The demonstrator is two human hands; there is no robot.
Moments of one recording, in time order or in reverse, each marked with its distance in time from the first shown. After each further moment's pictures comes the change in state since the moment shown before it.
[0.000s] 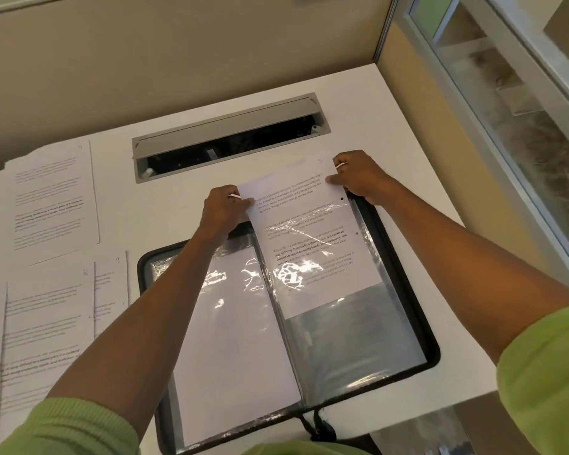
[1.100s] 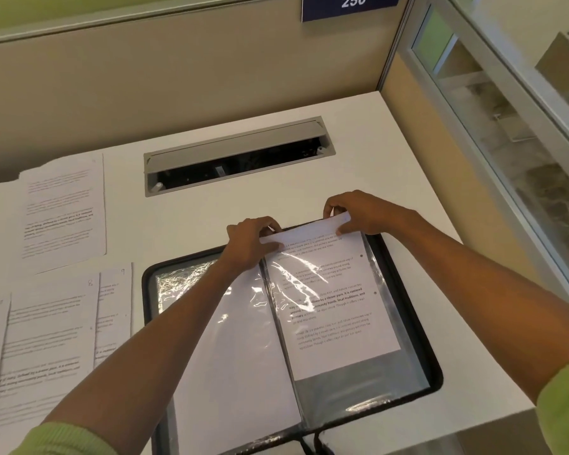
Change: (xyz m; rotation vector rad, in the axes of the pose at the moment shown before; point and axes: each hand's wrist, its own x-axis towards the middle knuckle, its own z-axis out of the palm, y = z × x) left_hand -0.022 -0.015 0.017 0.479 -0.176 0.387; right_hand -0.017 0.006 -0.008 -0.663 -0.355 -0.323
